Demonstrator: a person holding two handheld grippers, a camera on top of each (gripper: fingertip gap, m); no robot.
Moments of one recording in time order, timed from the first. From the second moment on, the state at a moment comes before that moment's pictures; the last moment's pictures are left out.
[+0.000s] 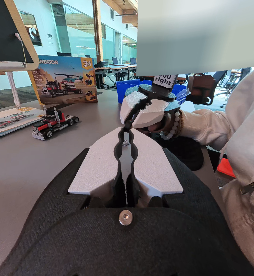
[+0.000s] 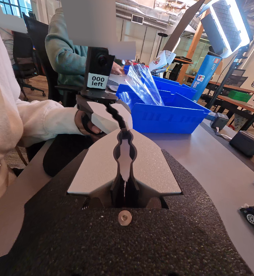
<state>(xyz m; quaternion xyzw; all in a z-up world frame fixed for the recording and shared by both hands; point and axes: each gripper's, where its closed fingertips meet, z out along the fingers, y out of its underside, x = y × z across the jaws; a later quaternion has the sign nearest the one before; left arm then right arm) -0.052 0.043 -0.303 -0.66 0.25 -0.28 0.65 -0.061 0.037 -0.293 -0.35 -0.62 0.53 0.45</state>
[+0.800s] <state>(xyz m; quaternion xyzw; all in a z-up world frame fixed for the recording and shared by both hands) -0.057 0.055 -0.313 -0.70 0.22 -0.23 0.64 -0.063 0.049 -0.304 -0.36 -0.64 0.44 0.51</state>
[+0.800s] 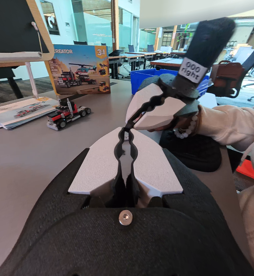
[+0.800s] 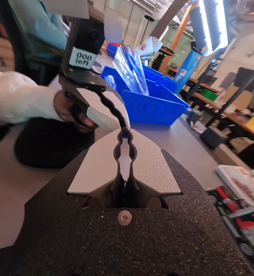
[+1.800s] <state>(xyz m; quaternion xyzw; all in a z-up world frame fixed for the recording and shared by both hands) -0.057 0.036 -0.287 -0.62 0.29 -0.26 0.68 -0.048 0.042 -0.275 -0.33 -0.55 0.62 0.44</state>
